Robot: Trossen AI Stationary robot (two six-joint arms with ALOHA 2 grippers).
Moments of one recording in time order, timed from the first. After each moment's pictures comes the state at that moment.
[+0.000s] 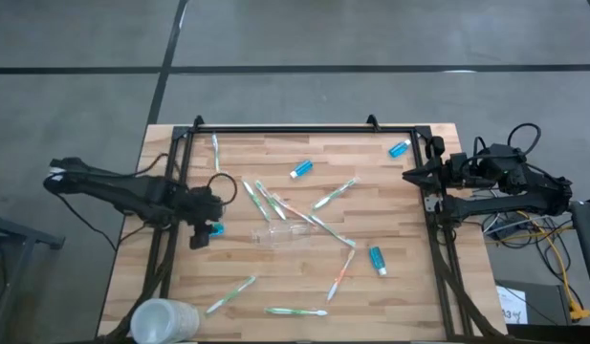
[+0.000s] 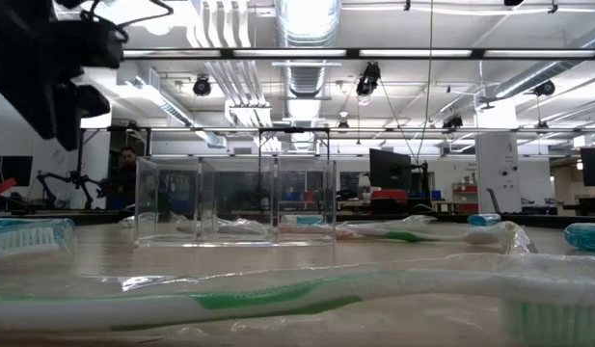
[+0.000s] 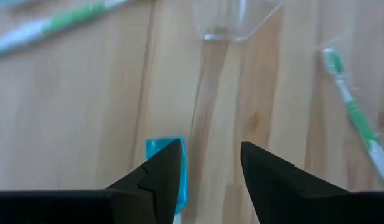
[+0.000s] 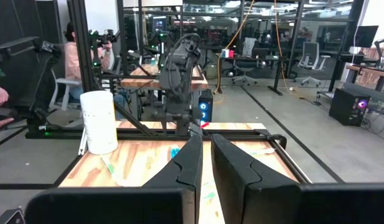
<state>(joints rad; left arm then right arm) -0.18 0.86 0.67 -0.93 0.01 -0.37 0.00 0.39 0.78 -0.39 0.00 0.00</state>
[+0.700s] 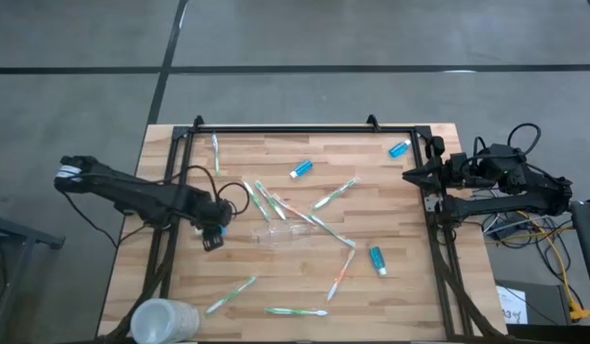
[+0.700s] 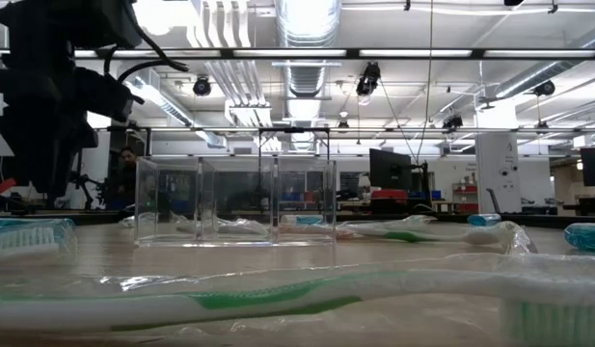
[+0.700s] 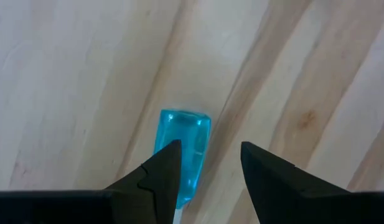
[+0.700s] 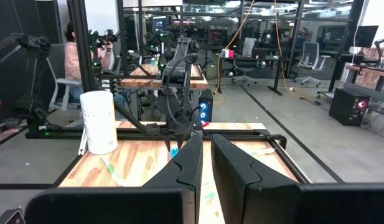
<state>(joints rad) -0.17 1.08 0.63 -0.90 -0.02 -0.58 0.00 0.39 0.78 -0.39 0.00 0.00</state>
